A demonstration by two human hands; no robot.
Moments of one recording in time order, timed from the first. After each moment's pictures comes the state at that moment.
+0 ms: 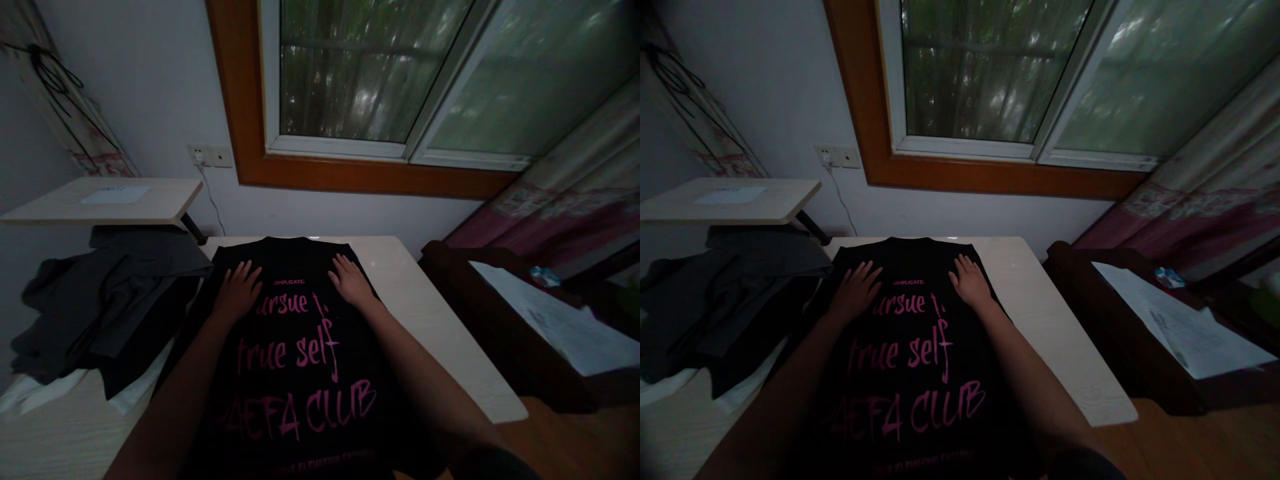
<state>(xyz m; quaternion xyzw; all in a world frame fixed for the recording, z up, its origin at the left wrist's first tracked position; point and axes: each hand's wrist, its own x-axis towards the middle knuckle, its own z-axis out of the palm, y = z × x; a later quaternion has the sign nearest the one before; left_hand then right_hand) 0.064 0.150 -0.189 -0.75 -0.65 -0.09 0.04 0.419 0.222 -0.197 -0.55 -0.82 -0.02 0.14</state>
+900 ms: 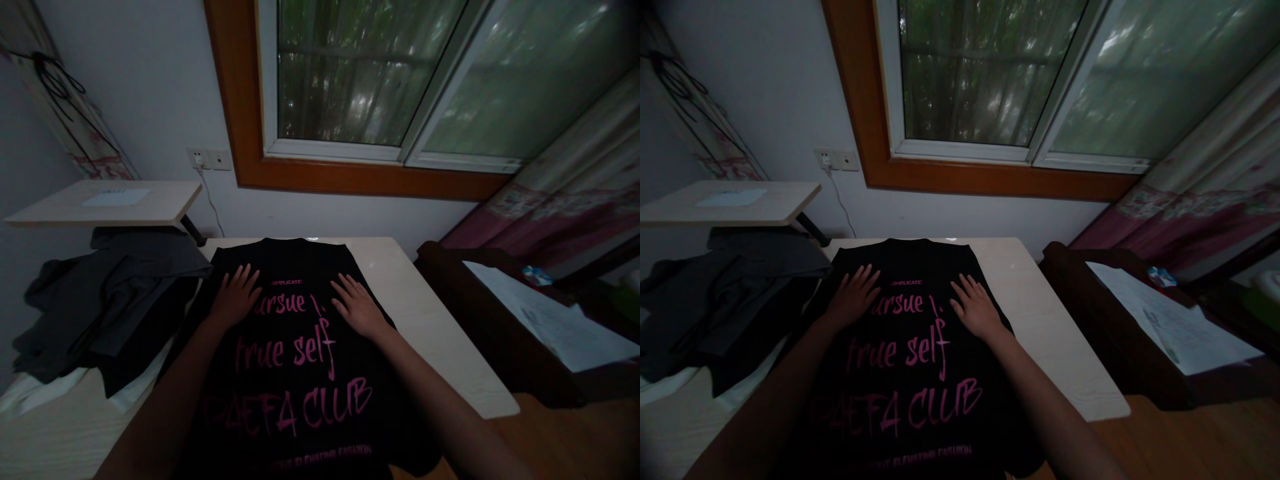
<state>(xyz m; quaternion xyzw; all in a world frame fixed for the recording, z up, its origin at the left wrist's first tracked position) 0.062 0.136 -0.188 -0.77 -0.63 -0.06 0.04 0.447 0.143 -0.189 -0.50 -0.86 -0.02 0.13</state>
